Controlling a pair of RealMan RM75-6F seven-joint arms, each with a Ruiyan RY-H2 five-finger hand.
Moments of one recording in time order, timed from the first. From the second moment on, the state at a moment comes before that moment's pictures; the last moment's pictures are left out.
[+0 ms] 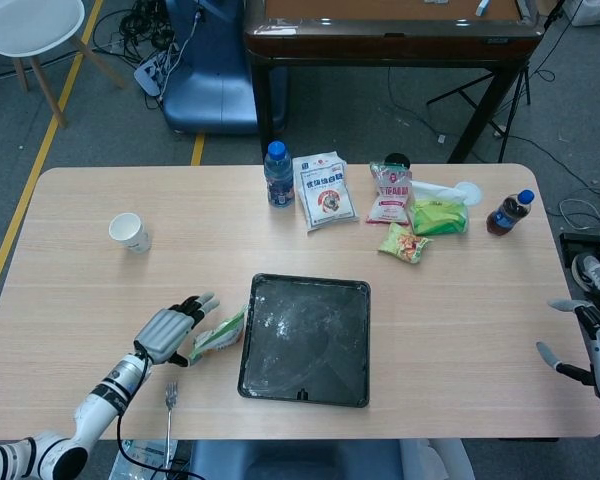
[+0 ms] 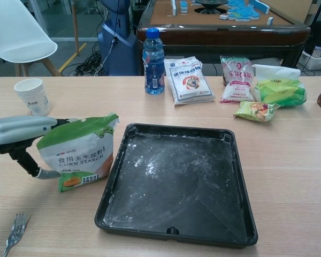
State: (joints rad) left arm -0.62 -1.37 -0.01 -1.62 1.23 0.92 0.20; right arm 0.00 -1.09 0.10 -1.60 -1.48 1.57 0.13
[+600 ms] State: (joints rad) left arm -0.53 -1.16 0.01 -1.89 1.25 1.06 0.24; right arm 0.01 -1.10 0.10 -1.59 -1.48 1.55 0.14
